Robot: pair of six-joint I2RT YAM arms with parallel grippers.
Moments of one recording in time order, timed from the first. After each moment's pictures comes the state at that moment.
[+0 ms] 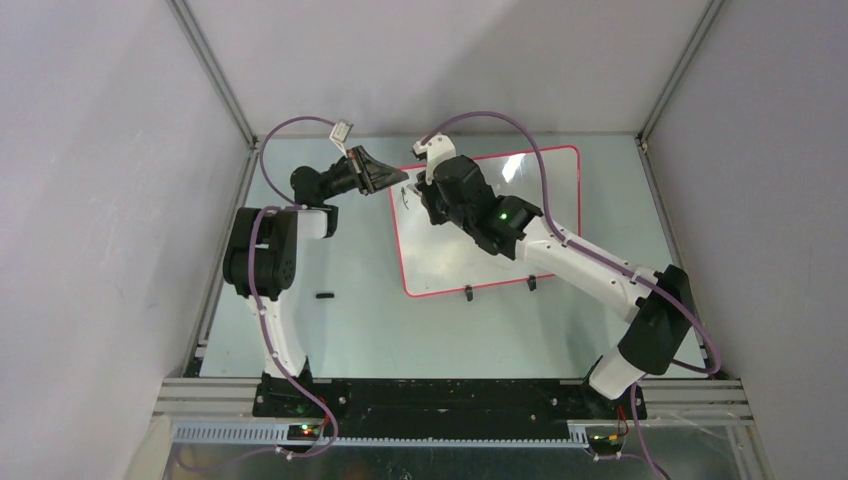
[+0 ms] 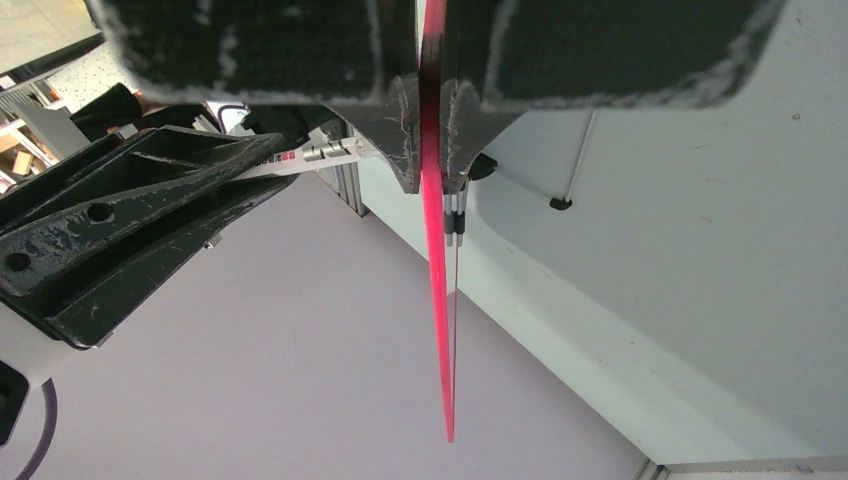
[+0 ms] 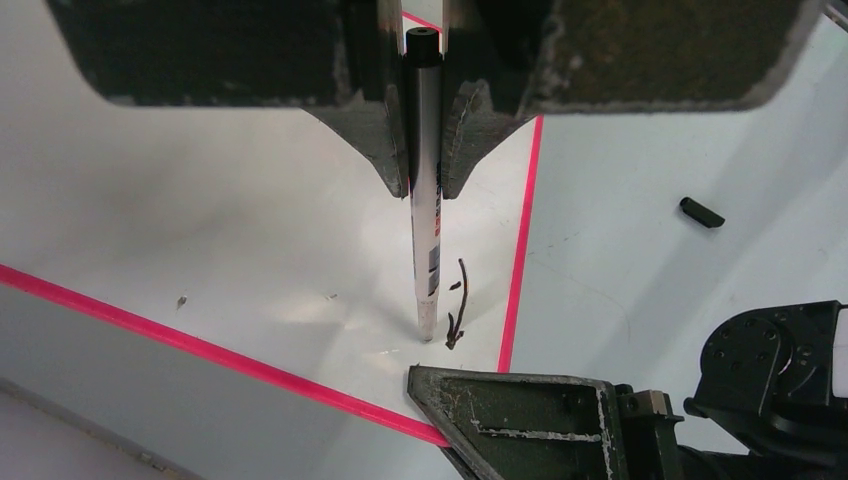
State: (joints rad) left arm -0.11 2.01 1.09 1.46 1.13 -1.28; right arm 0.88 1.60 1.51 -0.35 0.28 0.13
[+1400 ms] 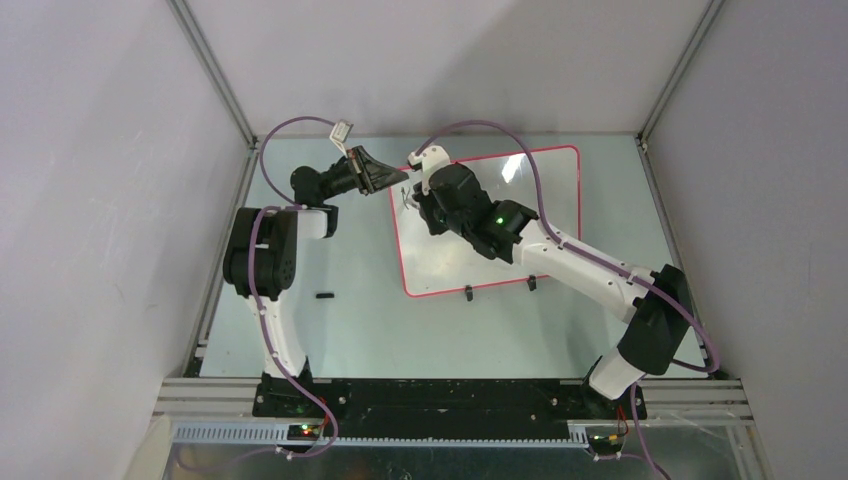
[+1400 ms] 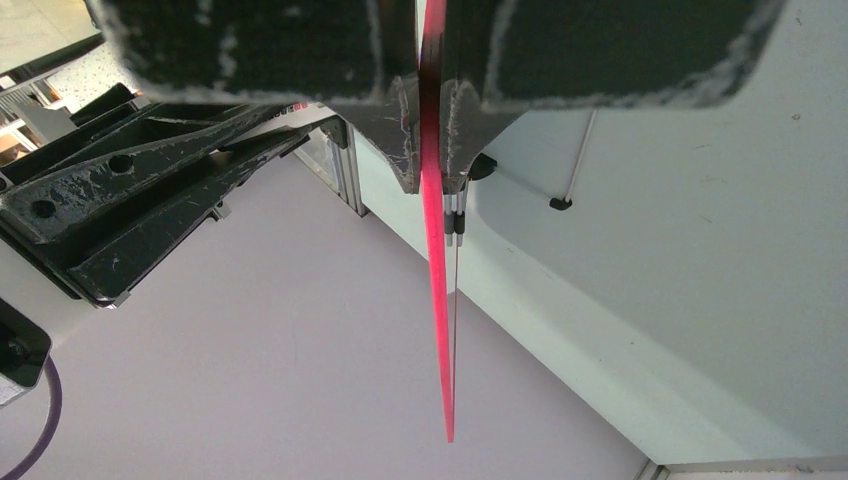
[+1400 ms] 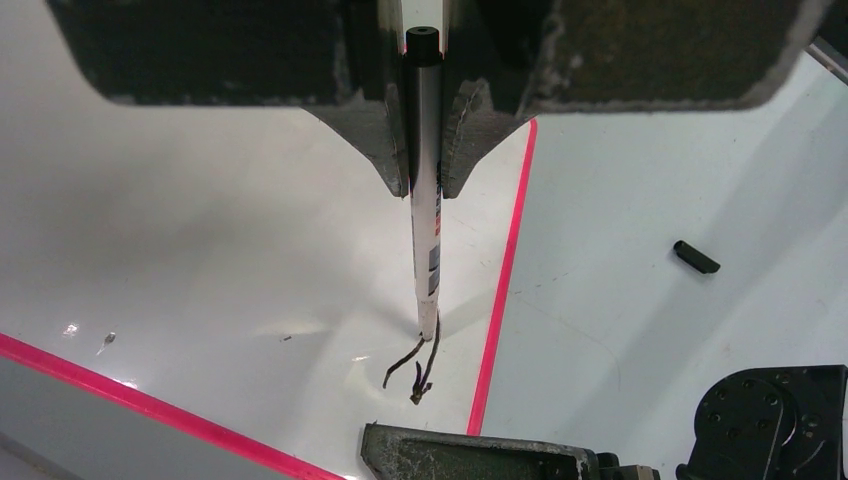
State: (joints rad) left arm -0.11 2.01 1.09 1.46 1.13 -1.28; right arm 0.90 1.61 1.48 -0.38 0.25 0.13
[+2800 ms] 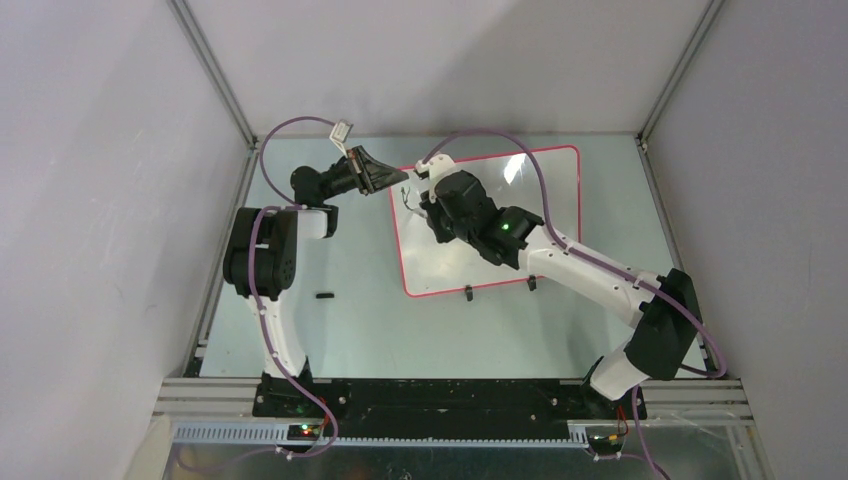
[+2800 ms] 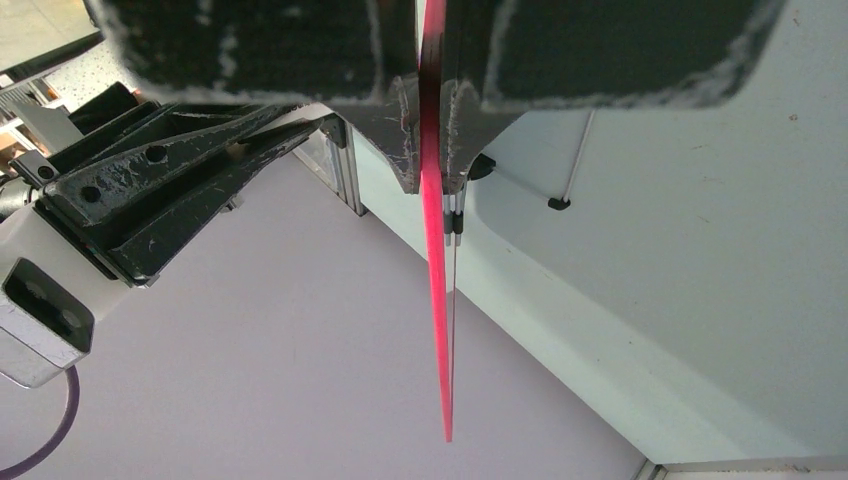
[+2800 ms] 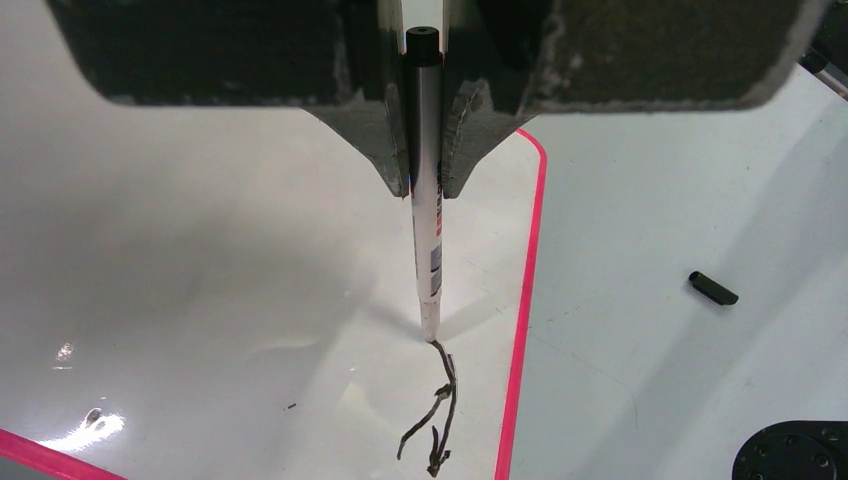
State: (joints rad) left arm -0.11 2.01 1.09 1.46 1.13 -1.28; right arm 0.89 1.56 1.41 -0.40 0.25 0.15
